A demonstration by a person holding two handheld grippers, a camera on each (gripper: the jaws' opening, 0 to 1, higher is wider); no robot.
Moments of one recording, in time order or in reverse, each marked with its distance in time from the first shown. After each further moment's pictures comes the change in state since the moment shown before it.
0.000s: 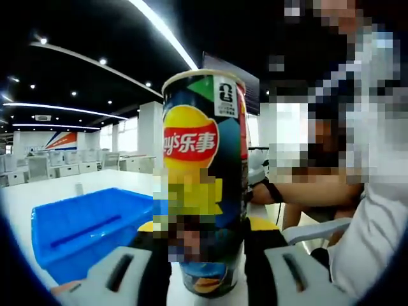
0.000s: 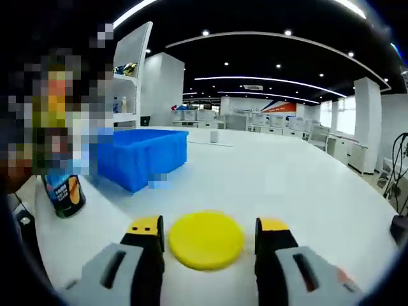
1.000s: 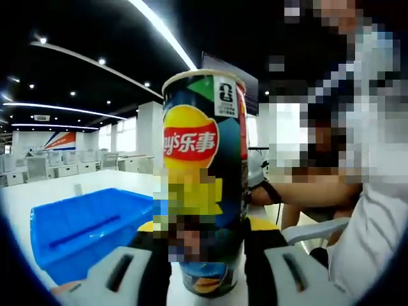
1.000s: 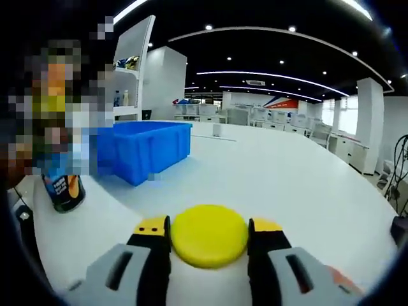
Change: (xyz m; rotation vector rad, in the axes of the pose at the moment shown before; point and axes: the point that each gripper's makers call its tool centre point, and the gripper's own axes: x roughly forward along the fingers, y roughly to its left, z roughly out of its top) left arm -0.003 0.001 -0.001 0.000 -0.001 -0.009; right arm 0.001 0.005 -0.006 -0.040 0.022 -0.001
